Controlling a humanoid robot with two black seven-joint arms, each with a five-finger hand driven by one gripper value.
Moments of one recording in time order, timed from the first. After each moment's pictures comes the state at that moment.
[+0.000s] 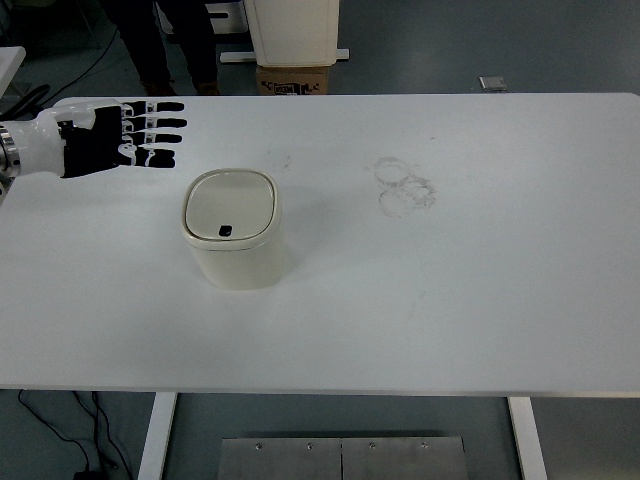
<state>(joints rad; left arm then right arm) -1.37 0.92 0.18 -1.24 -0.05 -0.42 -0.01 0.03 0.00 0.28 0.13 -0.26 0.08 0.24</state>
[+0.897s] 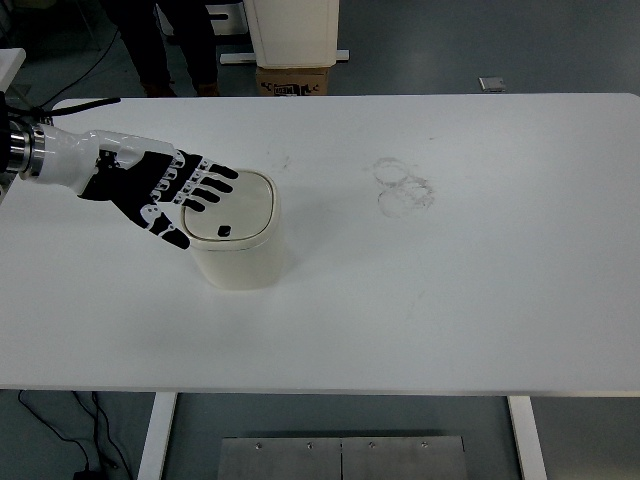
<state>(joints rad) -1.59 0.91 0.29 -1.39 0.18 -0.61 0.13 0.03 0.00 0.28 0.13 -0.26 0.08 0.25</state>
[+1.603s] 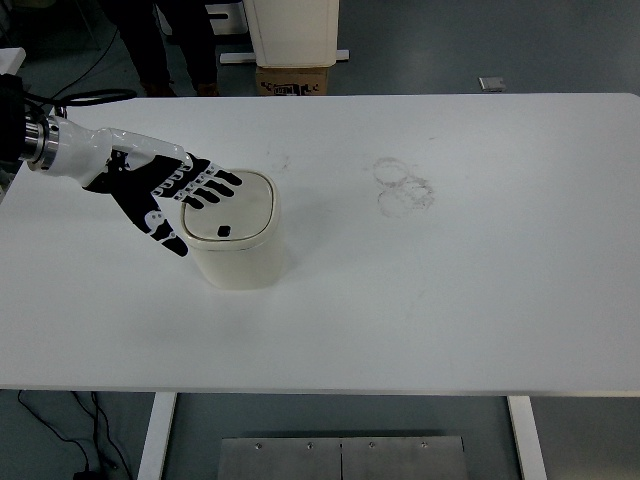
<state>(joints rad) -1.62 0.87 0.29 -1.39 0.32 -0.61 0.16 0.03 0.00 0.28 0.13 -0.26 0.08 0.24</state>
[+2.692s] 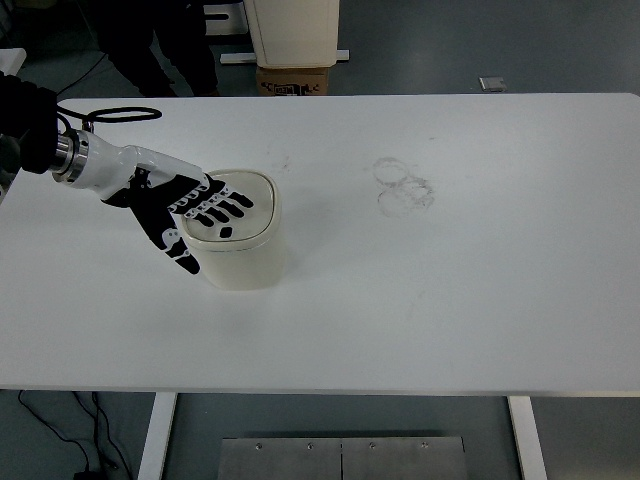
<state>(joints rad) -1.60 0.81 0.29 -1.39 0.32 -0.61 0.20 0.03 0.00 0.28 0.13 -0.26 0.08 0.24</state>
